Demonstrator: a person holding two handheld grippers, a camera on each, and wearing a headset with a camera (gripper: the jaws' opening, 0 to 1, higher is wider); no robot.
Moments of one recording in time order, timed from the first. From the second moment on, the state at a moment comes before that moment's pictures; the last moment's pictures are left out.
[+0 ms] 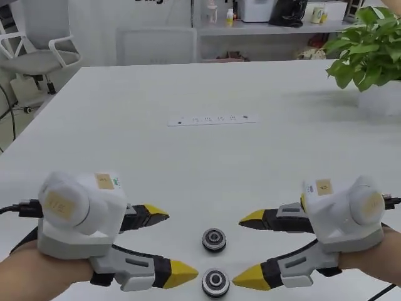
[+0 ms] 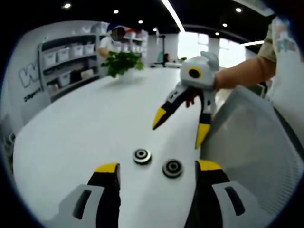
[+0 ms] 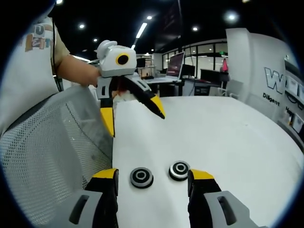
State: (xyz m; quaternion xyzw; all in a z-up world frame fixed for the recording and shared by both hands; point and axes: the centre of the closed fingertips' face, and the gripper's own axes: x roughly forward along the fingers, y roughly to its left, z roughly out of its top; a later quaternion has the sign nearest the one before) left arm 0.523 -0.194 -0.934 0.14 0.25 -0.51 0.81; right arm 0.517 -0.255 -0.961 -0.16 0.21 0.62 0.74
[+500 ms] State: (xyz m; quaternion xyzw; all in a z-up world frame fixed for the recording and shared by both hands) left arm 0.517 -0.215 -0.959 0.15 0.27 -0.54 0.78; right arm 0.512 -0.251 -0.987 -0.17 0.22 0.64 0.72
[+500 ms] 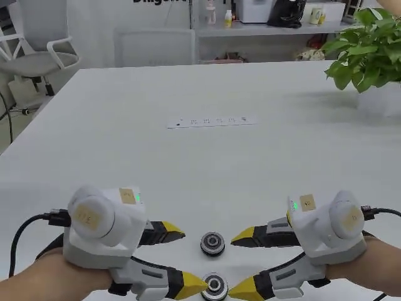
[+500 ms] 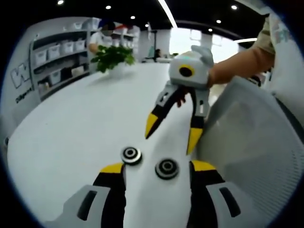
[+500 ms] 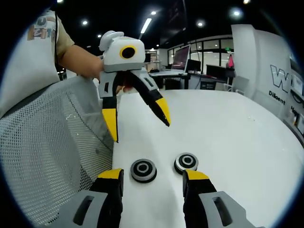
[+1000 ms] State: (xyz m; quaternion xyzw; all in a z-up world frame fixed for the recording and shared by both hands) left arm 0.502 -0.232 -0.985 0.18 0.29 -0.58 0.74; right arm 0.505 -0.247 -1.003 -0.18 0.24 0.65 0.70
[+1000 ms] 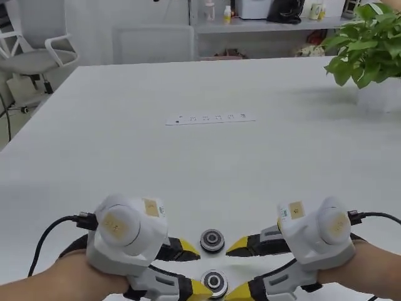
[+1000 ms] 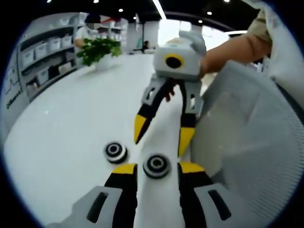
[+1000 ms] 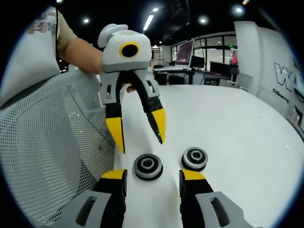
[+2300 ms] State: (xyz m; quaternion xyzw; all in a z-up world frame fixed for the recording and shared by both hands) left arm 0.505 -0.242 -1.004 0.23 0.26 -0.57 0.74; right arm 0.503 -0.236 -1.012 -0.16 0.25 0.65 0.70
